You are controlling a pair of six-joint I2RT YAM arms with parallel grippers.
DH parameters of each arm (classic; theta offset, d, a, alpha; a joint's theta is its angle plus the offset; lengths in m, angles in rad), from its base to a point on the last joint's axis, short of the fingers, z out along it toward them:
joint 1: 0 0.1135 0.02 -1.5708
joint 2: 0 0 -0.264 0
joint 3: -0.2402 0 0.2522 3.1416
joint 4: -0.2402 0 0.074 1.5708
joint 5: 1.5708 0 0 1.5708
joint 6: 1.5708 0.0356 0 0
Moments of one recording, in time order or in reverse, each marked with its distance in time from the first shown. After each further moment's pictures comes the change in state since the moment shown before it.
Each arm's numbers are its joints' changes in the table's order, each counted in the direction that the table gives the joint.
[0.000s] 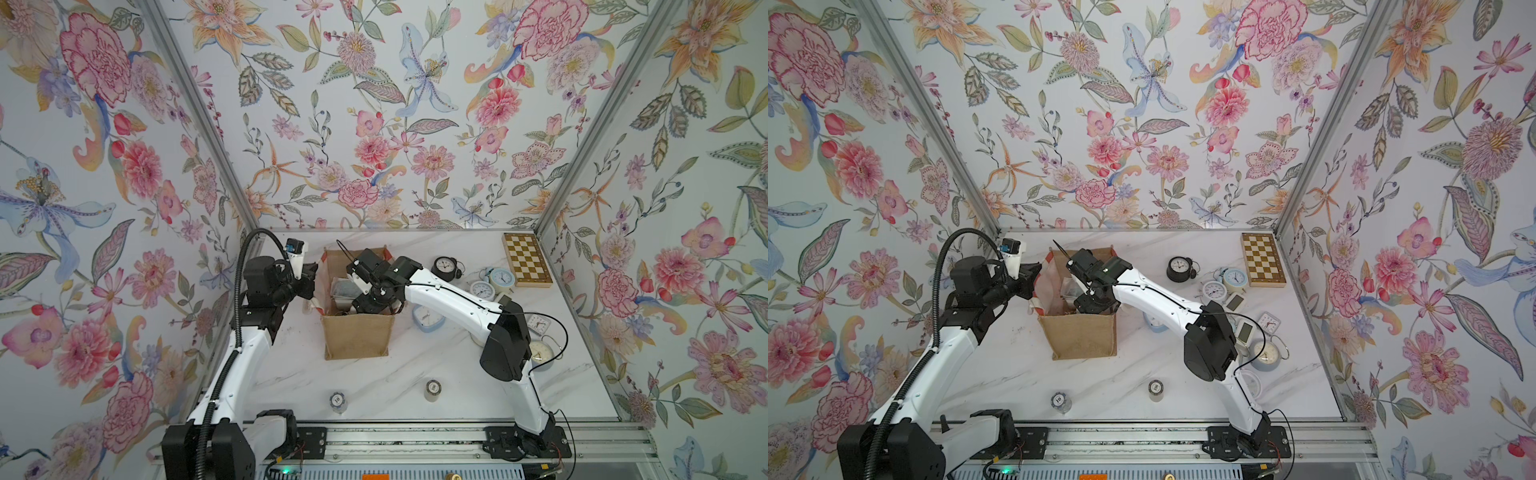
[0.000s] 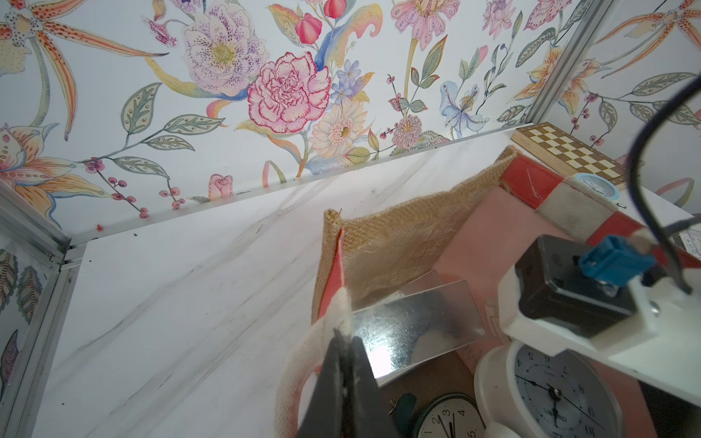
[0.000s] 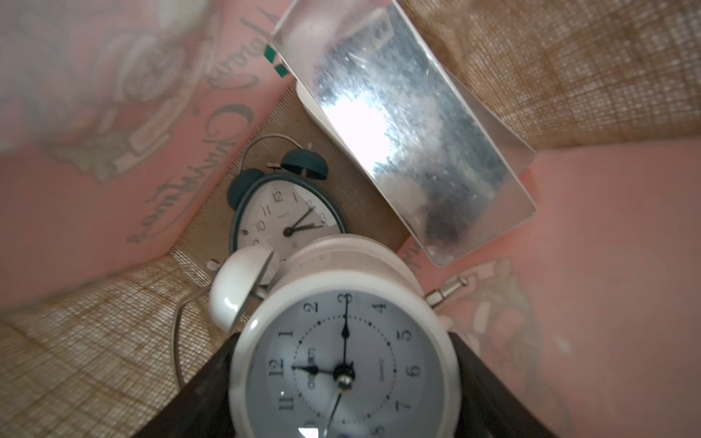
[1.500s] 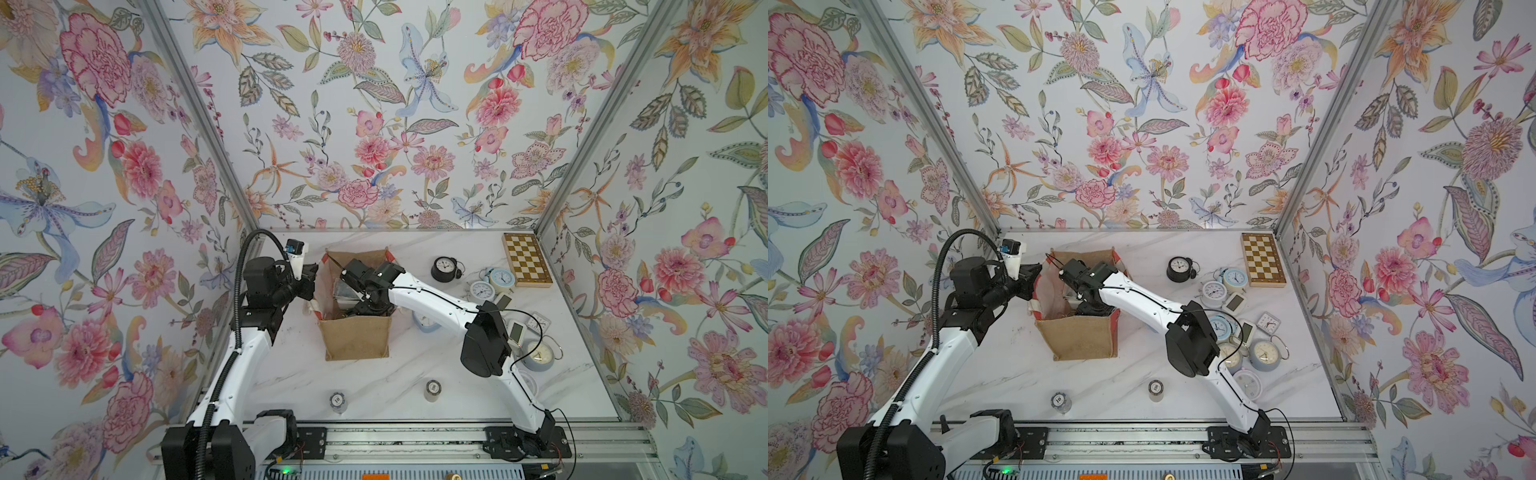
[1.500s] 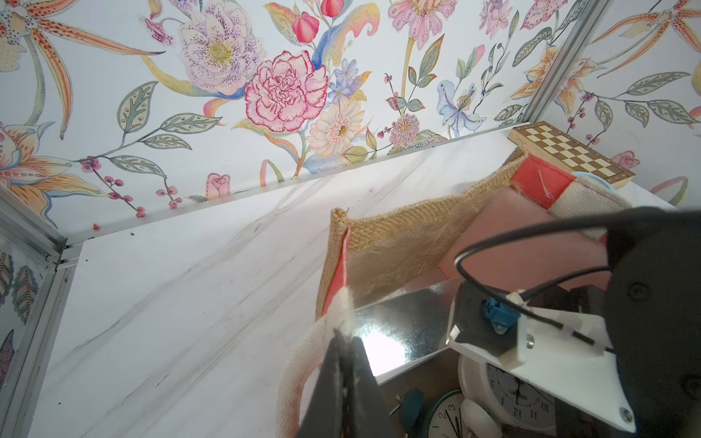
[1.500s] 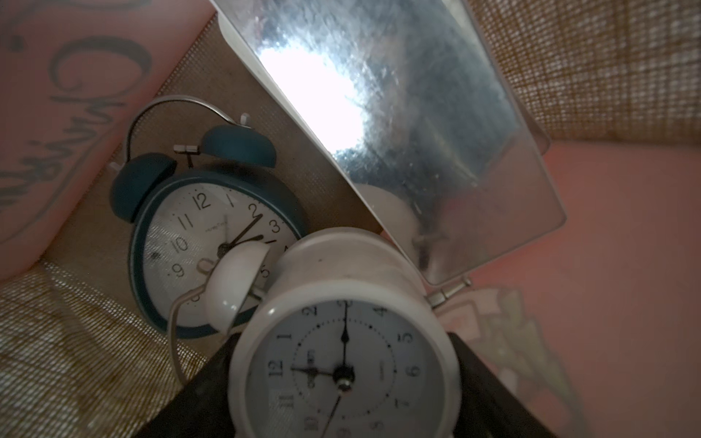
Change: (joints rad) left arm 0.000 -0.008 0.003 -0.008 0.003 0.000; right arm 0.022 0.158 -0.138 -0.132 0.145 -0.006
